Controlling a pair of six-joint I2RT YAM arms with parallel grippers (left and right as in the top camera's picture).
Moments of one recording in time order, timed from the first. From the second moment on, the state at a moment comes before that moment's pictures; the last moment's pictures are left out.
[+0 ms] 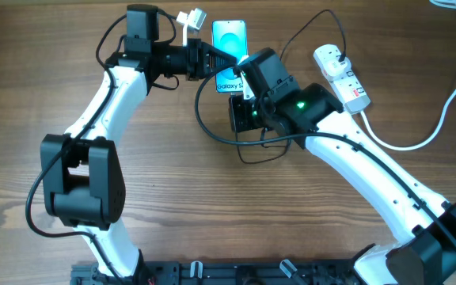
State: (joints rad) left arm -0.15 1.95 1.48 -0.26 1.33 -0.50; right arm 0.63 1.64 1.46 -0.80 -0.14 0.43
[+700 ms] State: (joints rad) left arm -0.14 1.95 1.48 -0.30 1.32 -0.48; right arm 0.64 1.64 1.47 -0.78 -0.14 0.44
